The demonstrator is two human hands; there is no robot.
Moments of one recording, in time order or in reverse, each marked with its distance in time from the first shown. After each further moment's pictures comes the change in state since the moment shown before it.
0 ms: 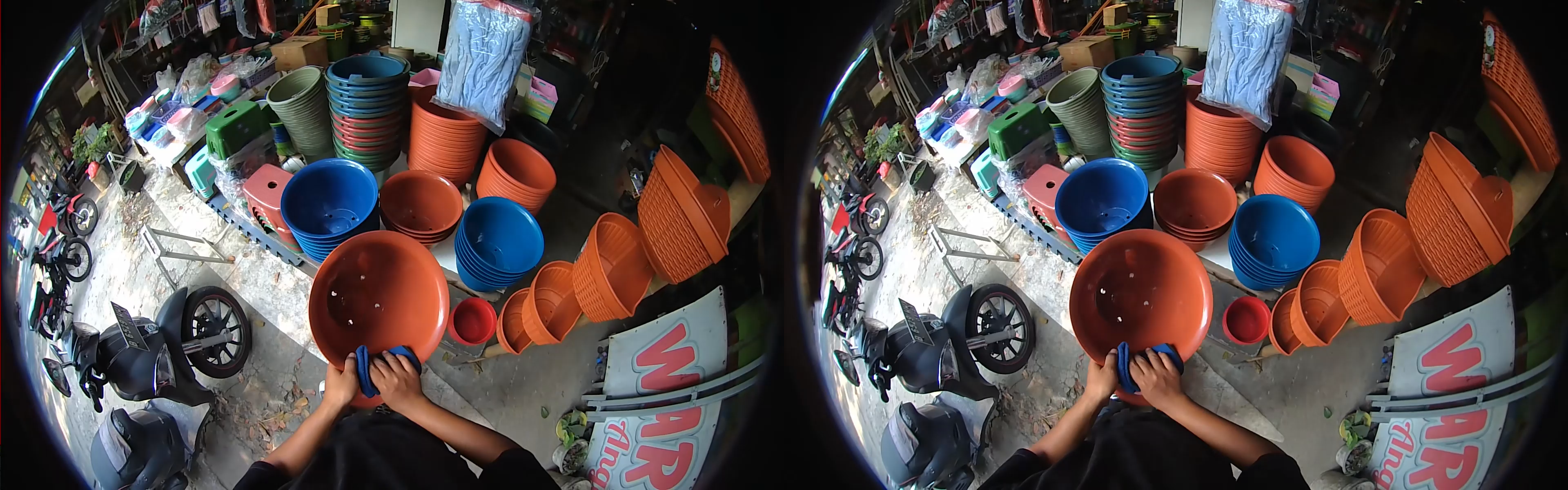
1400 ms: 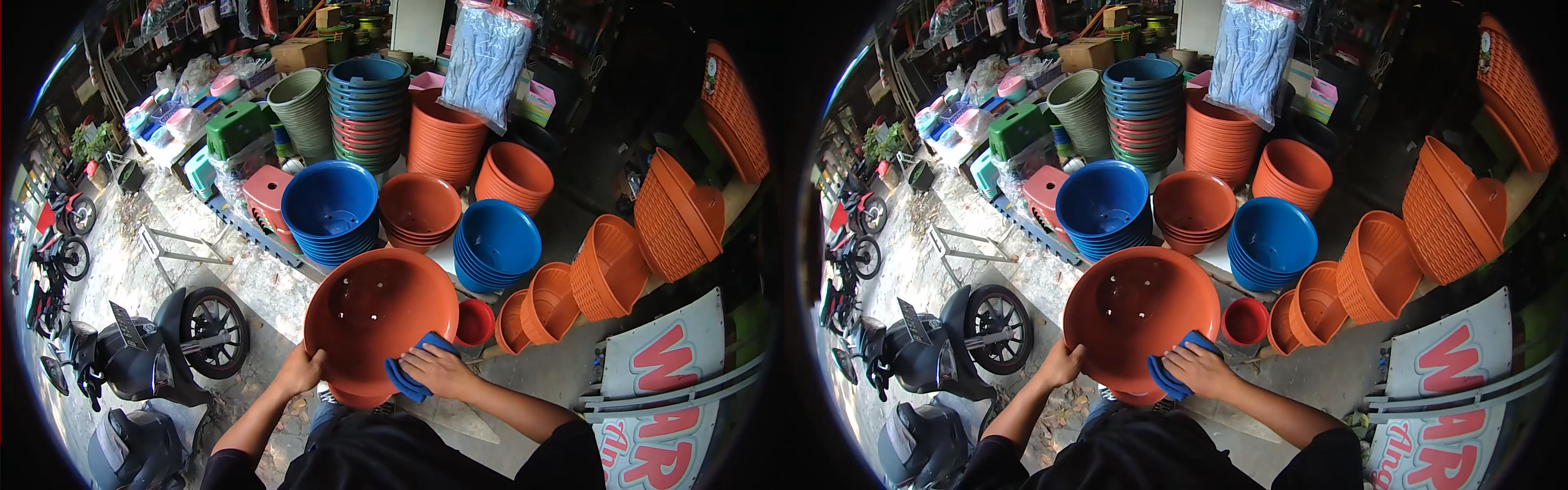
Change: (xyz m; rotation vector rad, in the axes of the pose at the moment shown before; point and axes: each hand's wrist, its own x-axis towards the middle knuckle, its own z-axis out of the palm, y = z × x) left_hand 0.021 0.084 -0.083 0.505 -0.287 0.056; right_hand -0.010 0.081 -0.069 -0.005 -0.317 -0.354
